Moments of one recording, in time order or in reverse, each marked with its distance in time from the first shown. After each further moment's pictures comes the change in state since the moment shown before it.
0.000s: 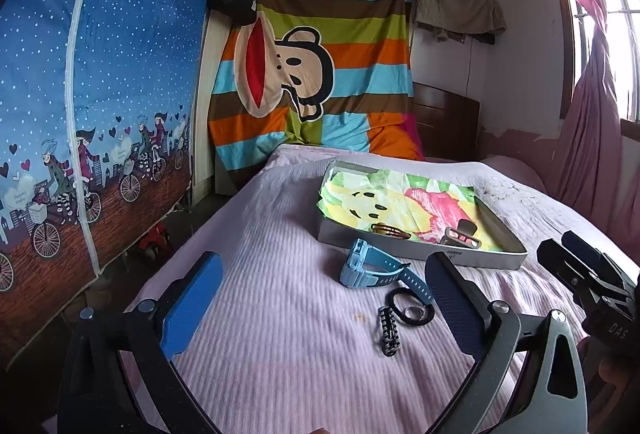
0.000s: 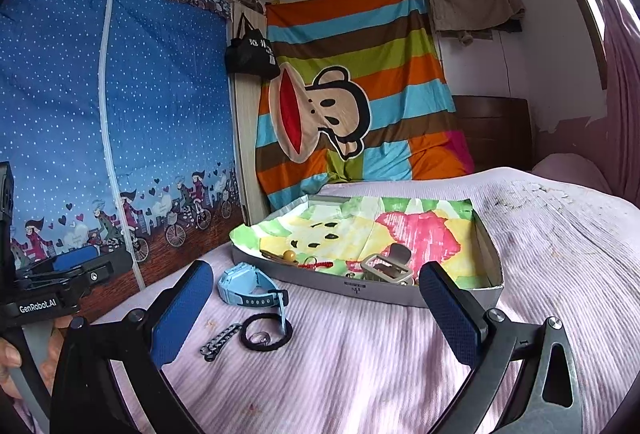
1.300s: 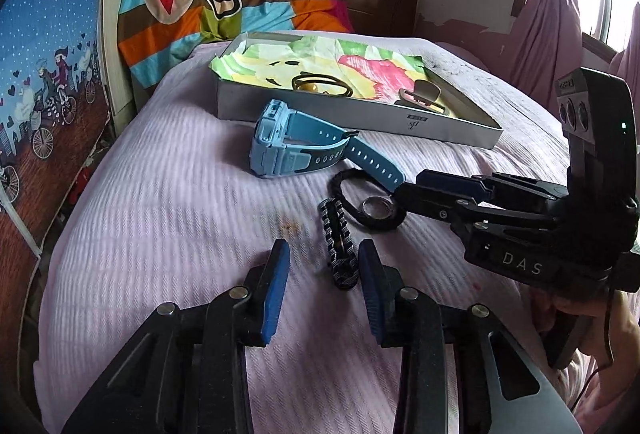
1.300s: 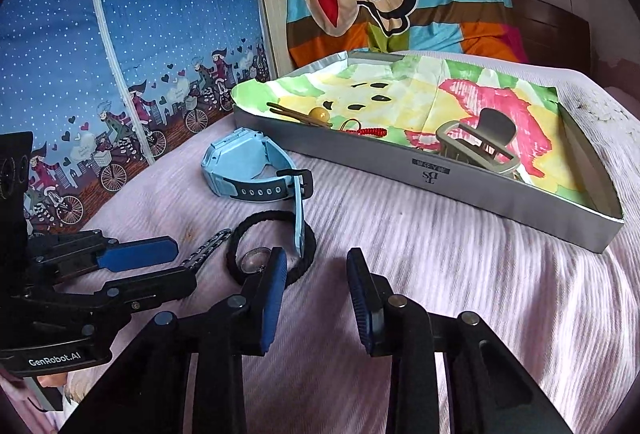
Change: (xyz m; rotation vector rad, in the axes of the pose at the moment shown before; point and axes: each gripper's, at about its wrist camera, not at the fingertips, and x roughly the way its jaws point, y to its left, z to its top) left arm 0.108 -0.029 -0.058 0.118 0.407 -0.249; right arm 0.107 0.005 -0.044 -0.021 0.457 0.154
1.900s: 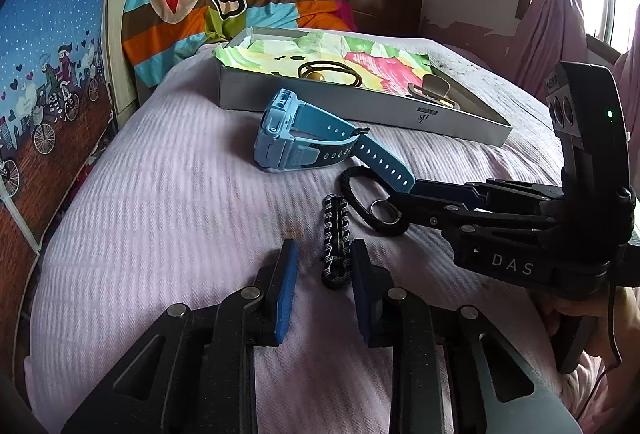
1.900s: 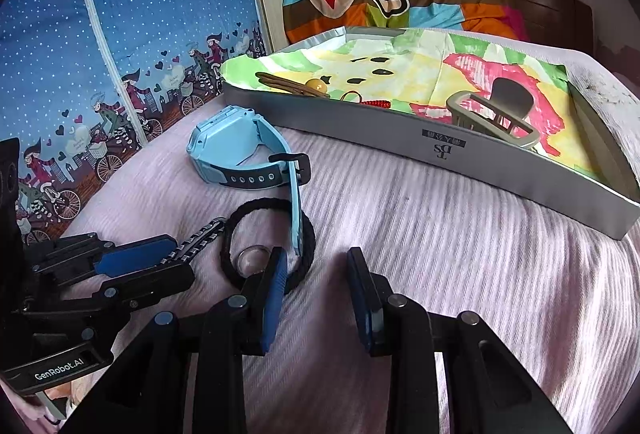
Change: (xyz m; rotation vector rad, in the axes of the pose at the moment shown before) left arm 0.013 0.003 -0.009 -0.004 -0.020 0.016; right arm 0.016 -0.003 -0.004 0.027 0.056 0.007
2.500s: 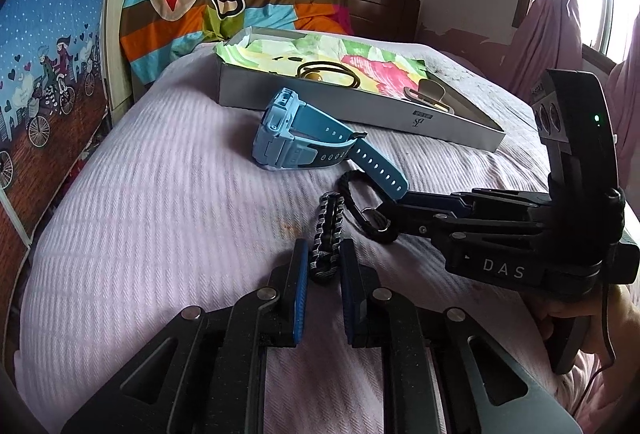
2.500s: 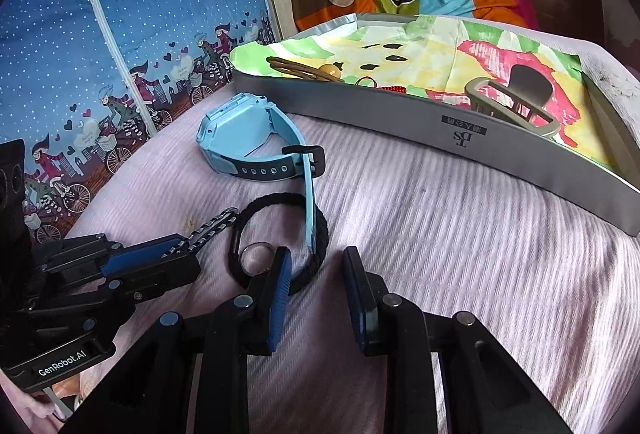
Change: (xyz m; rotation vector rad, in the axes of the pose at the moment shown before) left arm -0.004 0.002 -0.004 -0.023 -0.014 -0.033; right arm 0.006 0.003 0.000 0.004 0.042 0.047
